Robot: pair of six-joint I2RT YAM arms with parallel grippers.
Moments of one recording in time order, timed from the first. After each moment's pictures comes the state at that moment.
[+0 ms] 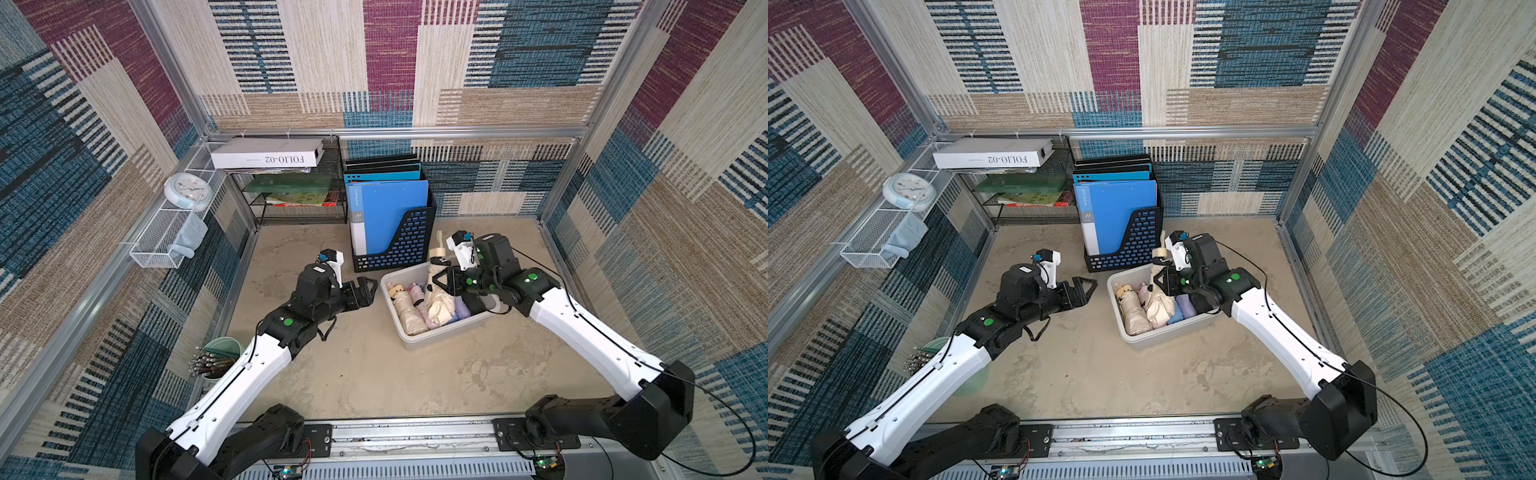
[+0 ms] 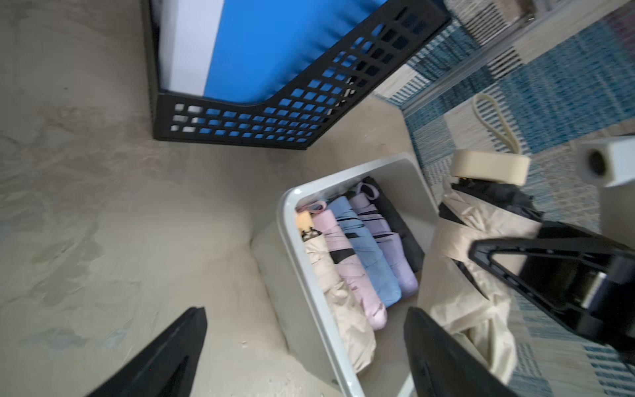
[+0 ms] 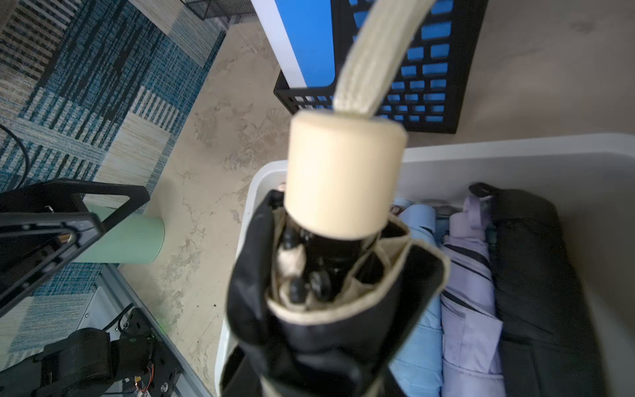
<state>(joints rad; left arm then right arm) -0.45 1.06 0.91 -0.42 0.12 -0.63 0.56 1.34 1.20 -0.58 -0.29 0.36</state>
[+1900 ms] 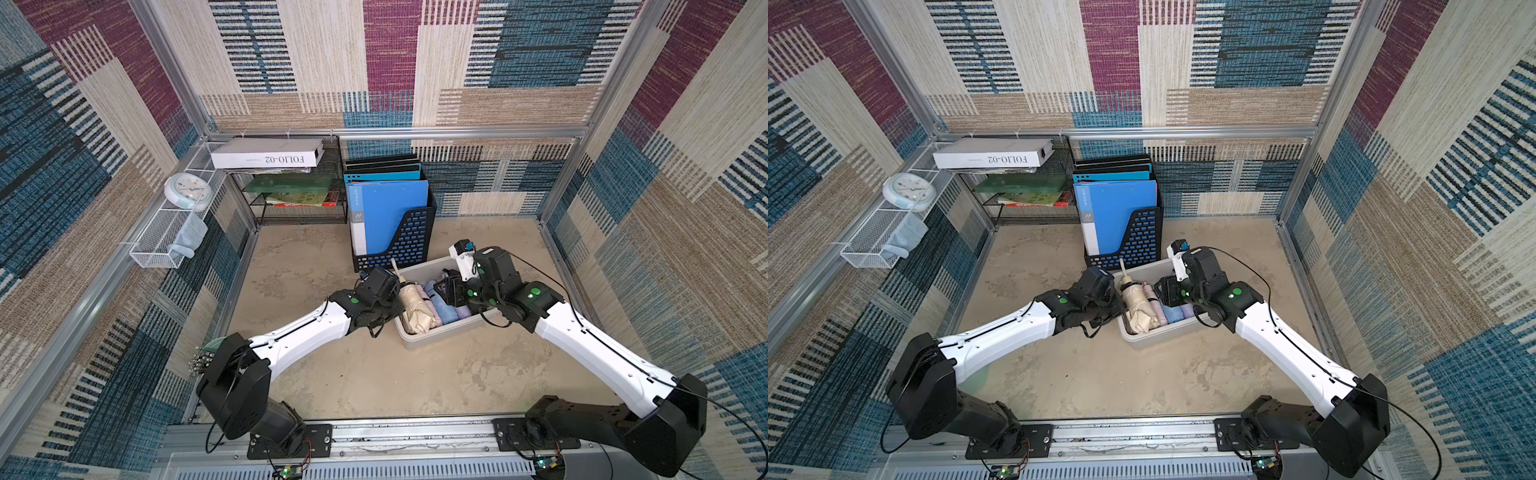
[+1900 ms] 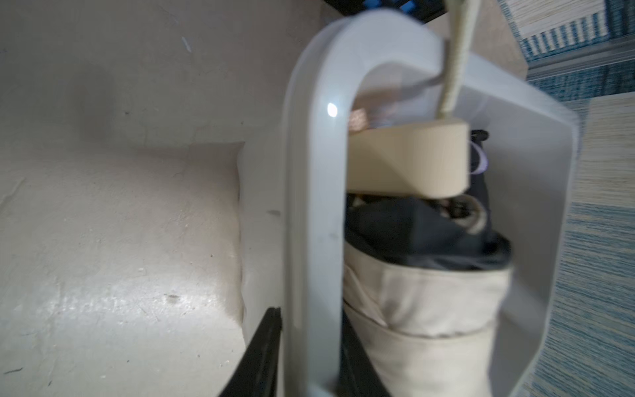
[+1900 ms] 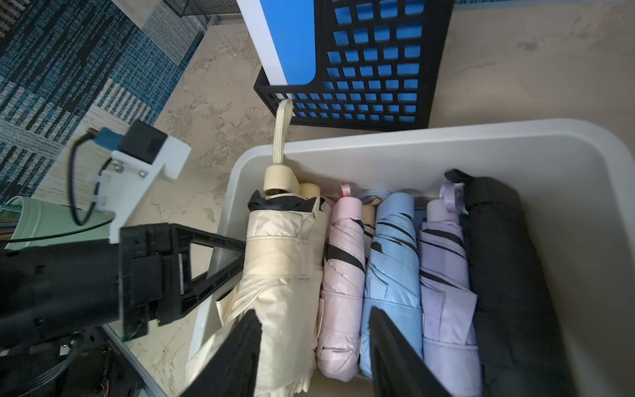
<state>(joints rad) -0.72 1.52 1.08 -0.46 0.01 -1.11 0.61 1.21 1.09 -0.54 -0.11 0.35</state>
